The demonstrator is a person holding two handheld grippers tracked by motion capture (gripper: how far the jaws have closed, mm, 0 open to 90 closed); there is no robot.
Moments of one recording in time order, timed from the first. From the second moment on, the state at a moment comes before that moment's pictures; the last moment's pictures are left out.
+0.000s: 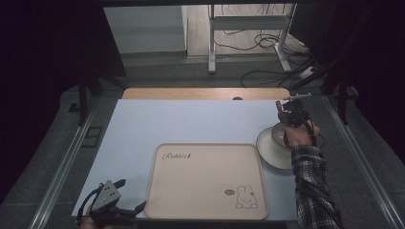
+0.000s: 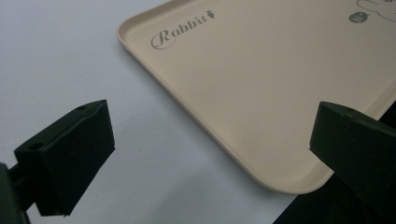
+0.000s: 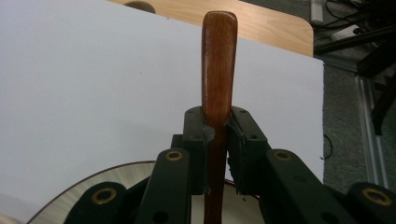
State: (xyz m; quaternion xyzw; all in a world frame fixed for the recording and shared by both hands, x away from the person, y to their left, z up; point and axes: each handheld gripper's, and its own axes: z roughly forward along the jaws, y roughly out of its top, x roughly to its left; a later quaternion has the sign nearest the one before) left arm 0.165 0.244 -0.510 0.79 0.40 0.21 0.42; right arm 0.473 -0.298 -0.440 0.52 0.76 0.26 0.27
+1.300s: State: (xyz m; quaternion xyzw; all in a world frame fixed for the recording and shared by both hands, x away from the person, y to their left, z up) left arm 0.165 0.242 -0.510 0.80 0.39 0.21 0.41; right arm 0.441 -0.304 -0.360 0.48 0.79 0.31 0.24
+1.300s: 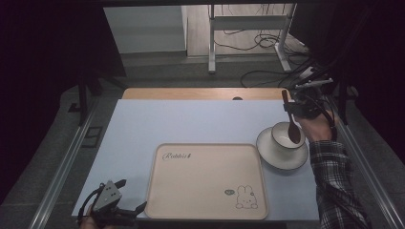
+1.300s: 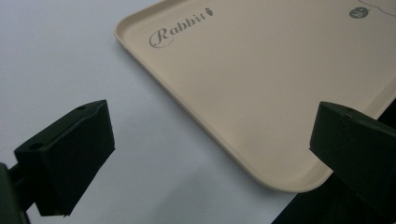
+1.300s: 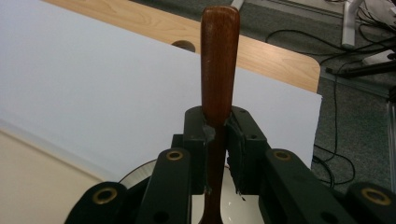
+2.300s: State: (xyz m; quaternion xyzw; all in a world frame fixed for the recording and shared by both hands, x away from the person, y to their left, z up) left arm 0.166 0.242 -0.510 0.80 0.39 0.21 0.41; right arm 0.396 -0.274 -0.362 0.40 0.86 0.26 0.17
